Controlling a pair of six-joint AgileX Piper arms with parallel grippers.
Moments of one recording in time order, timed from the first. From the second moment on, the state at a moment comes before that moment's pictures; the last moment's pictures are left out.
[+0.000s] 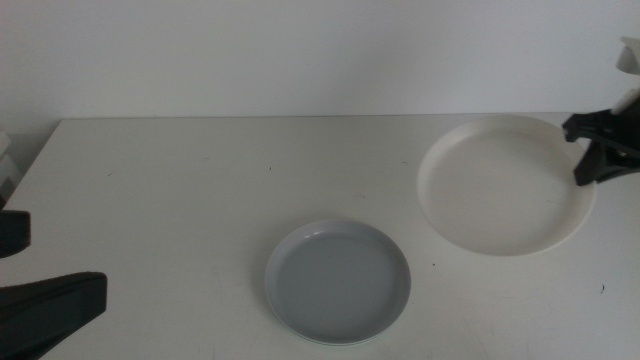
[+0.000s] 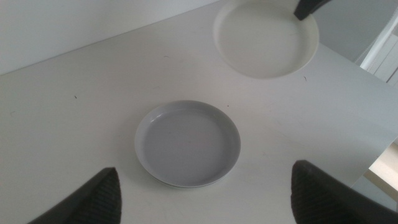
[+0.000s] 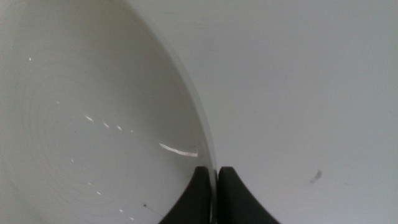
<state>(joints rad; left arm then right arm) -0.47 0.51 -0.87 -0.32 0.89 0.19 -0.04 1.60 -1.35 0.24 1.12 -0.08</state>
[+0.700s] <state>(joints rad) -0.47 0.51 -0.87 -0.32 0.89 0.19 0.39 1.88 -1.47 0.33 1.07 0.00</state>
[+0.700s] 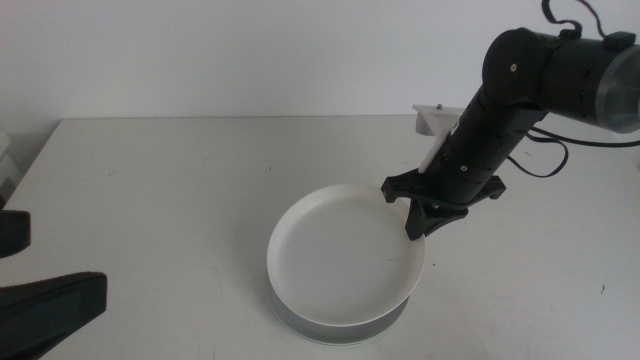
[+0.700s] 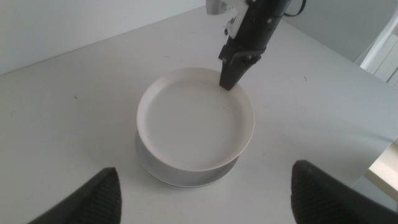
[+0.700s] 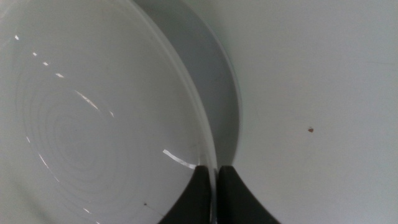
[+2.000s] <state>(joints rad) -0.47 0.51 -0.87 -0.32 0.89 0.19 0.39 1.95 -1.64 0.38 1.18 -0.09</state>
